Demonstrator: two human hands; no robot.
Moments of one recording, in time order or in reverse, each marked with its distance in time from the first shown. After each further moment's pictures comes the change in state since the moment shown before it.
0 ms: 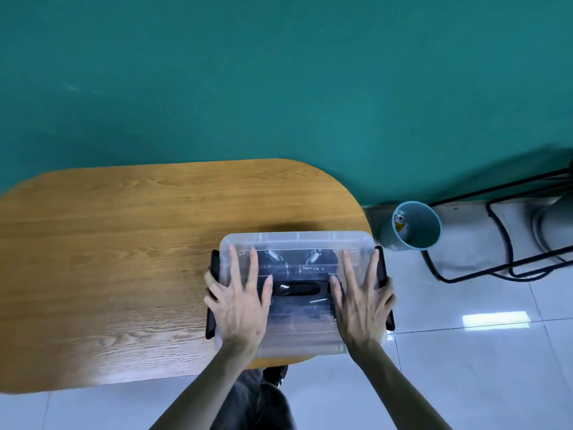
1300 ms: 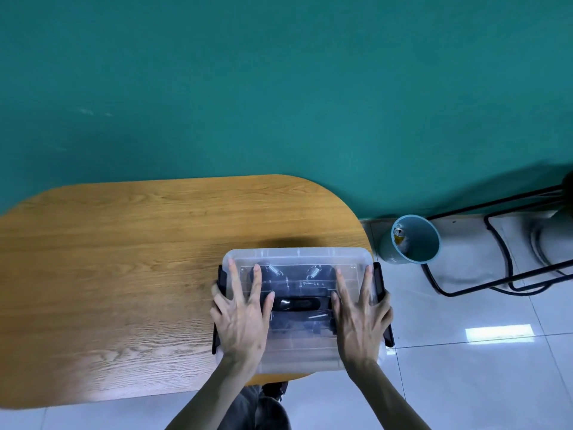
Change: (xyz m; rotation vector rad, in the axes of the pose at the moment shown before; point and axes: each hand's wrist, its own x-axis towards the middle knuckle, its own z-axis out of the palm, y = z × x) left_hand 0.003 0.001 -0.005 0.047 0.038 0.025; right_hand -0.001 -0.003 0.004 0.056 0.041 -0.019
